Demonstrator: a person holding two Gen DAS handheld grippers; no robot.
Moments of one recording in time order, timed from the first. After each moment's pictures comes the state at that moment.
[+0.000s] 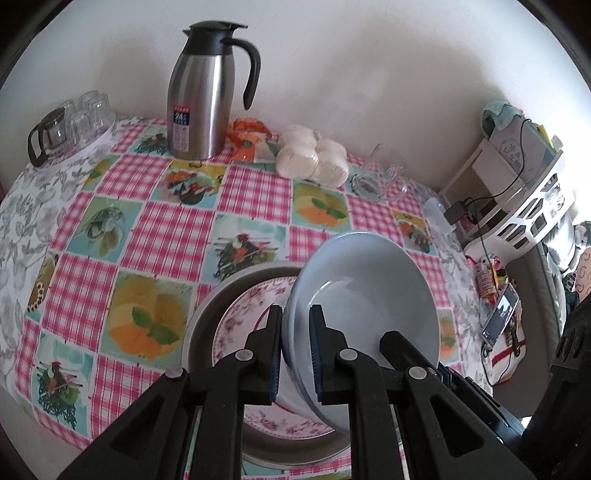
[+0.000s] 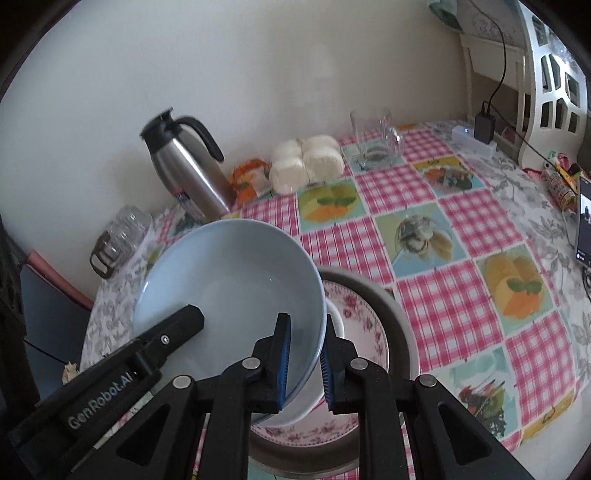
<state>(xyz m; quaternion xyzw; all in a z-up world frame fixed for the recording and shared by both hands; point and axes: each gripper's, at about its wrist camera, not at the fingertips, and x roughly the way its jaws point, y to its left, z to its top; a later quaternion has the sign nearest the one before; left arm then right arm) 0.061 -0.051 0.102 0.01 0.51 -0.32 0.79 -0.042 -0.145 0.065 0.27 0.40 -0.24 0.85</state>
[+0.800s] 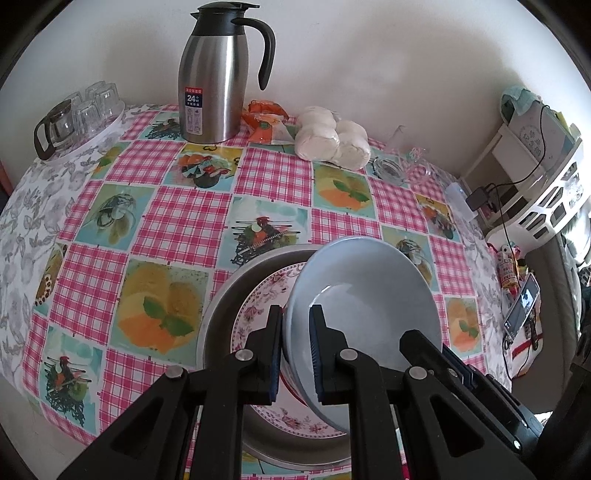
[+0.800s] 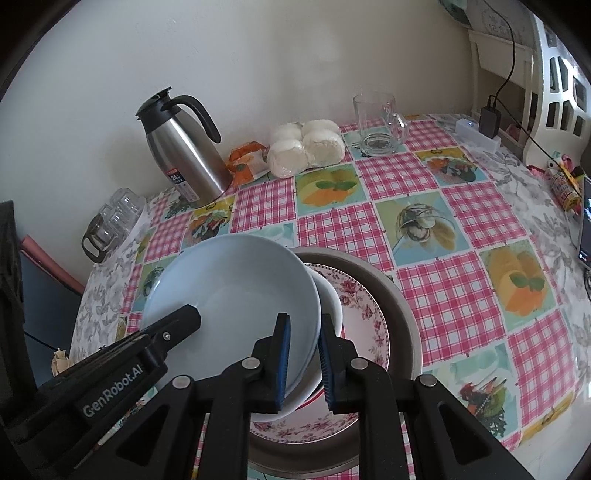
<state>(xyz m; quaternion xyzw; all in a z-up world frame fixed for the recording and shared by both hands) 0.065 -0.053 0.083 0.04 0.53 -0.30 0.79 -0.037 -0.142 0.052 0.26 0.42 -0.23 0.84</state>
